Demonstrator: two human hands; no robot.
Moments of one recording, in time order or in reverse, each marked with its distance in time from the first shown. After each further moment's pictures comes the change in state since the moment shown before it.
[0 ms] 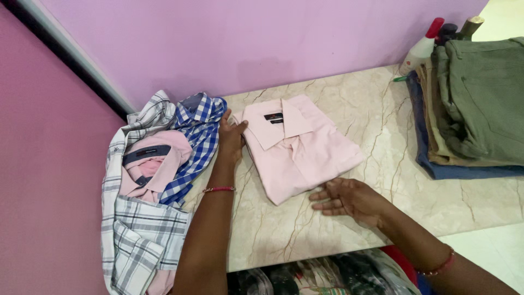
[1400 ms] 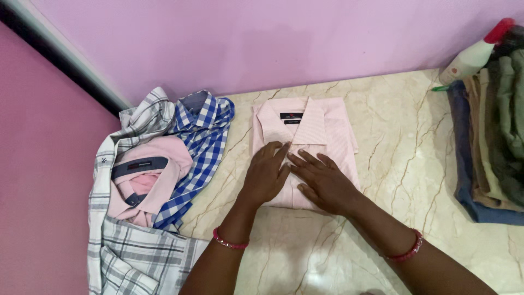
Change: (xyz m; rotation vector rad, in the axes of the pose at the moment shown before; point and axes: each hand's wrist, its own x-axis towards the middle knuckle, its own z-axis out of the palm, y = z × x) left_hand -0.090 0.010 0.034 1.285 -0.401 0.745; right_hand 0.120 -0.052 0.036 -1.597 0.023 -0.870
